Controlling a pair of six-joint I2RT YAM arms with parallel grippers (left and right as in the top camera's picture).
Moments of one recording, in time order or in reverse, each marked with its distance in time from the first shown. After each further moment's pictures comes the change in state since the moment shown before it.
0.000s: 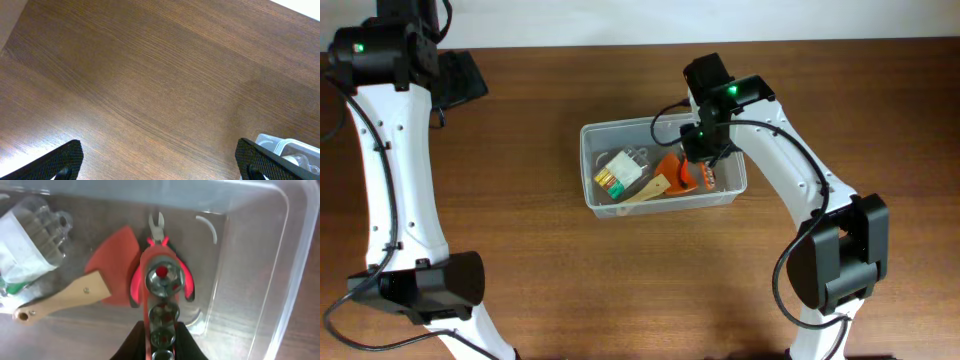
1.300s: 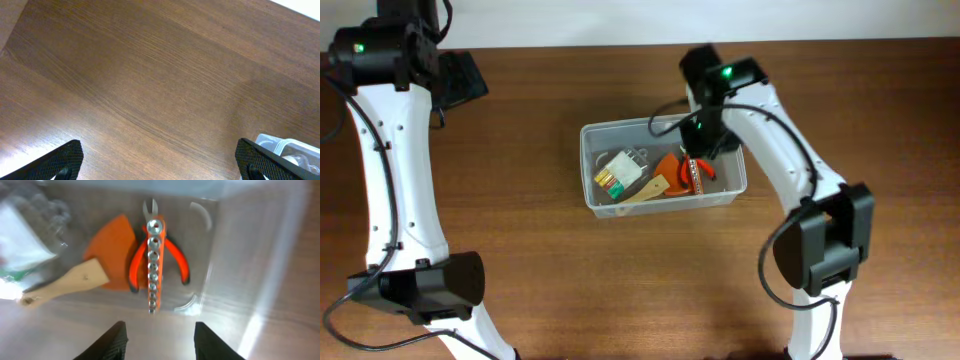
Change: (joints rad) left arm 0.000 0.000 0.000 0.000 0.000 0.000; right arm -0.018 0.114 0.284 -0.267 -0.004 -0.001
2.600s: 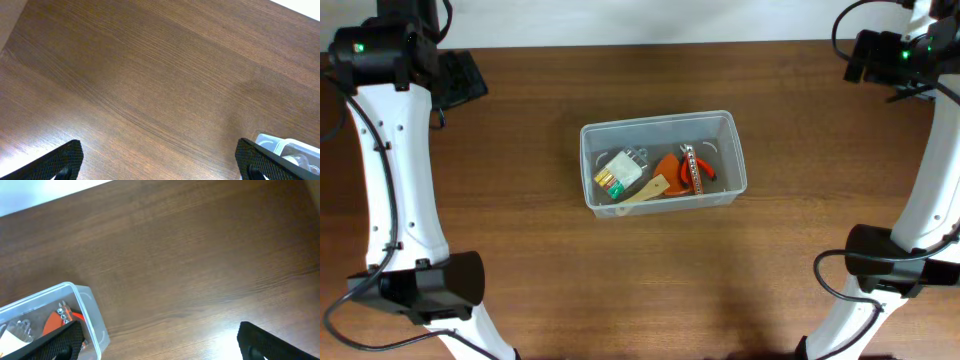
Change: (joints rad) left arm 0.000 0.000 0.000 0.000 0.000 0.000; right arm -0.535 -0.067 0.662 -0.319 0.019 -0.048
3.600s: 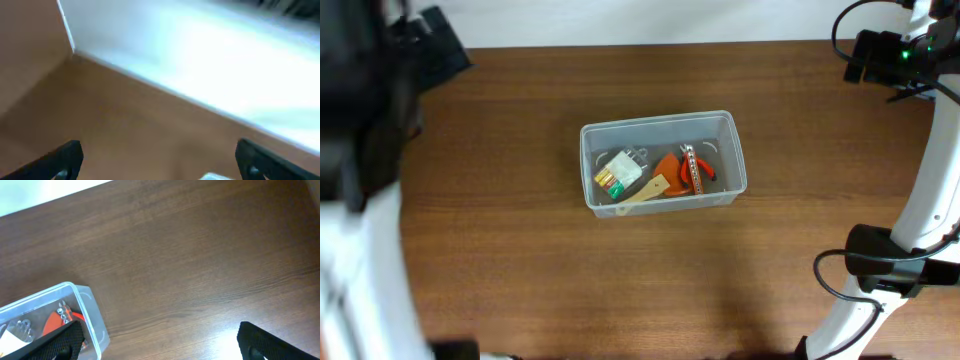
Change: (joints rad) left arm -0.084 -0.409 -0.015 0.258 0.001 0.000; right arm 0.000 0.000 0.000 0.000 0.000 0.001
